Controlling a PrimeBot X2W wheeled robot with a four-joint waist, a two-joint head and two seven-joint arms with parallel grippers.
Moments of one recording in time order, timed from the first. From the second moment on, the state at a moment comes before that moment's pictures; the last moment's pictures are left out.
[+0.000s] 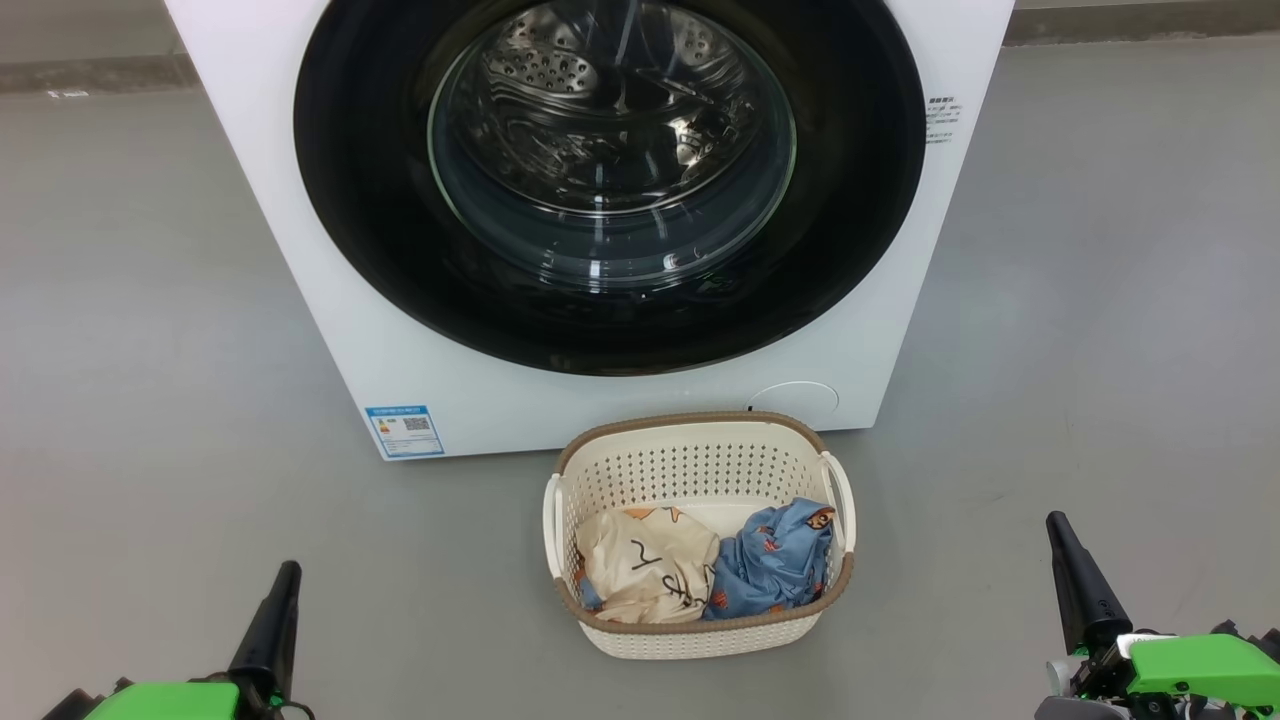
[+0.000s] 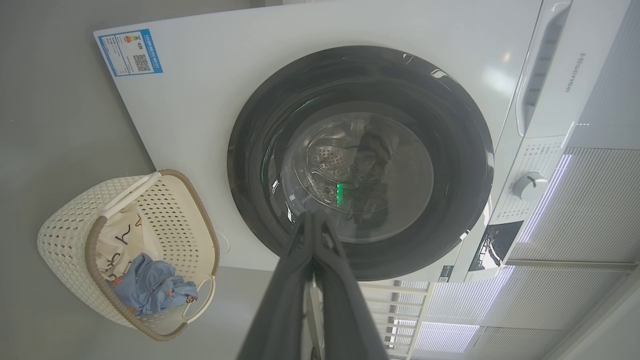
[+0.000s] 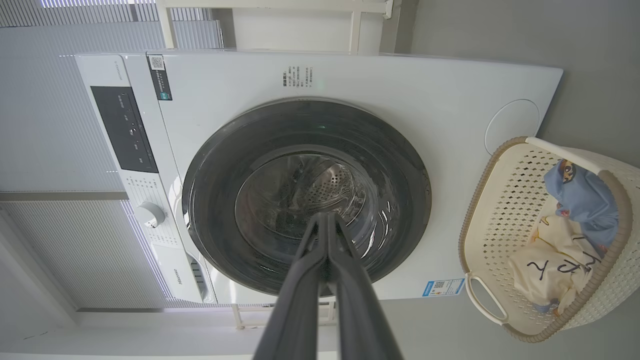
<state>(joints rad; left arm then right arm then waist) -0.07 0.04 0.07 0.26 -1.62 -0.13 0.11 -0.07 -0.05 -0.14 0.27 1.61 0.13 0.11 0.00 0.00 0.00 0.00</state>
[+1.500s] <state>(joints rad) -0.07 0.04 0.08 0.26 -1.62 -0.13 0.11 -0.07 -0.05 -0.14 0.27 1.61 0.13 0.11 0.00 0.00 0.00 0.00</state>
